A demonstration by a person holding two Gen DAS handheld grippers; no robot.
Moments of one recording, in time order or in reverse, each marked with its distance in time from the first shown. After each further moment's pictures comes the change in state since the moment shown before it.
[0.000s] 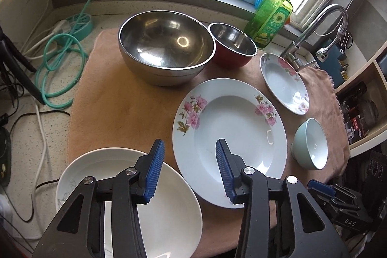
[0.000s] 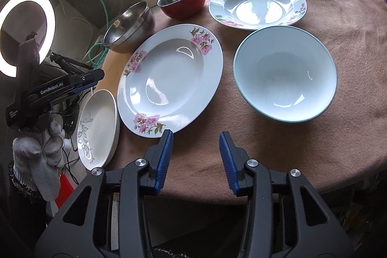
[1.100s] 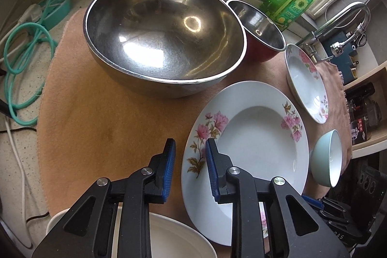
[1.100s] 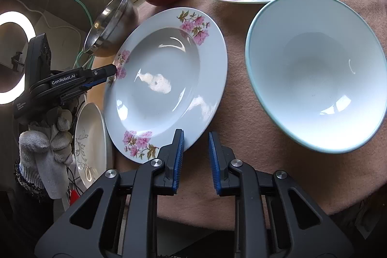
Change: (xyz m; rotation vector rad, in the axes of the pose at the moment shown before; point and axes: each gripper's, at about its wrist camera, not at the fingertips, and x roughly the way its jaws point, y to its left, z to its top) left arm 0.065 0.016 0.038 -0.008 0.153 -0.032; right arm 0.050 -0.013 0.015 0.120 0.070 0.049
